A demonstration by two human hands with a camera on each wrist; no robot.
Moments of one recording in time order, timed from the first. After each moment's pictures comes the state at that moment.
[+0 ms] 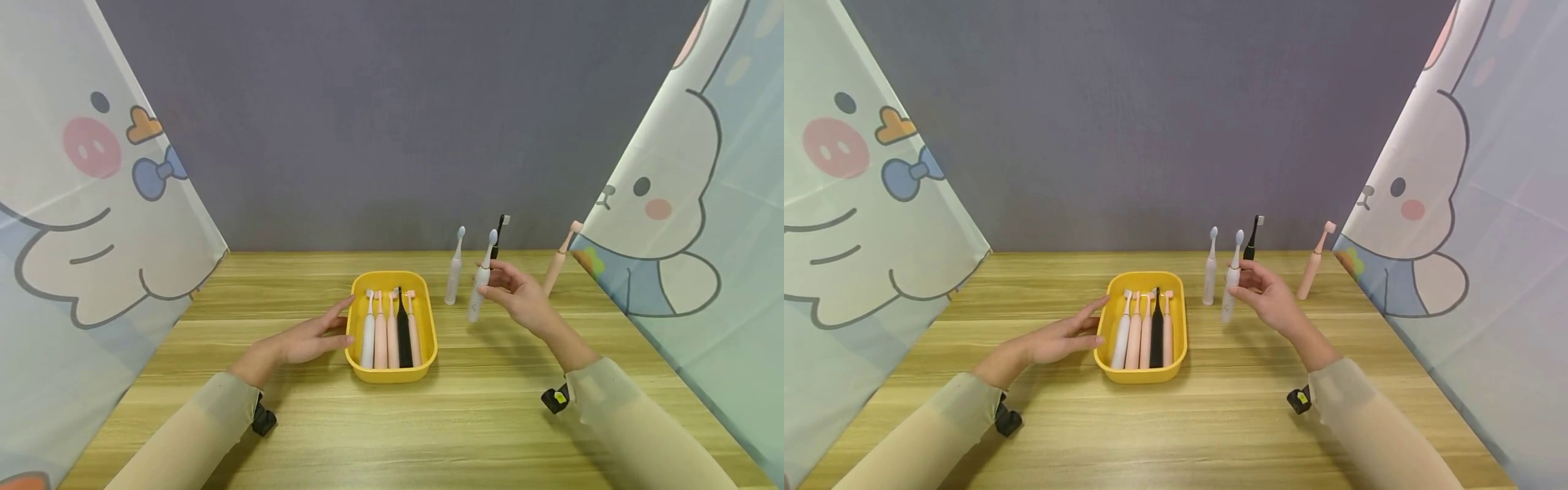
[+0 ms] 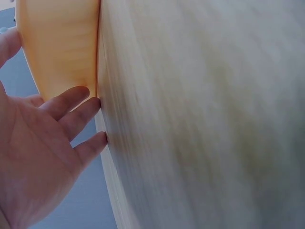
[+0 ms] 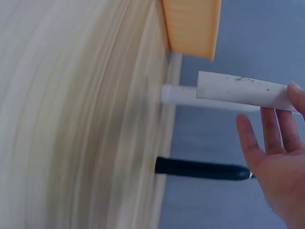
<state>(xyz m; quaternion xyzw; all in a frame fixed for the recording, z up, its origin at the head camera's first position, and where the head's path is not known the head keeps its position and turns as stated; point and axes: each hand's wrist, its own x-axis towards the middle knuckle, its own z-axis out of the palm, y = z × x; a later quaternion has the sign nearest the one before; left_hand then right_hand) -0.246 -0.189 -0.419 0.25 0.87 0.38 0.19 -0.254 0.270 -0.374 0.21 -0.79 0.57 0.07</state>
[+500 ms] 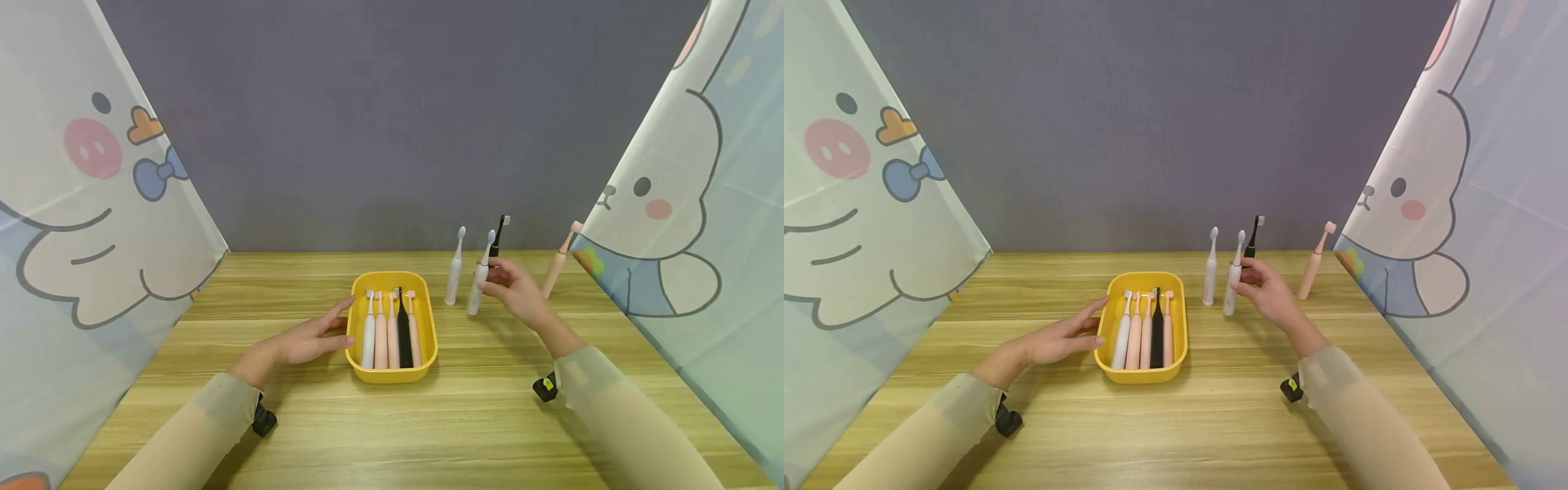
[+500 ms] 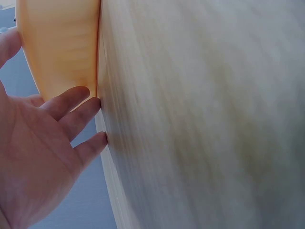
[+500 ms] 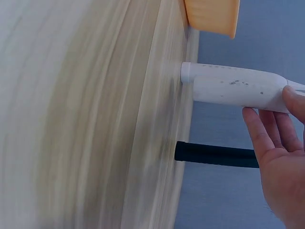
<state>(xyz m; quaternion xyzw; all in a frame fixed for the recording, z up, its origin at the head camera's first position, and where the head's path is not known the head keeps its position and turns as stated) -0.246 -0.190 -0.420 0.25 0.87 0.39 0.19 -0.281 0.273 -0.385 0.17 -0.83 0.53 0.07</state>
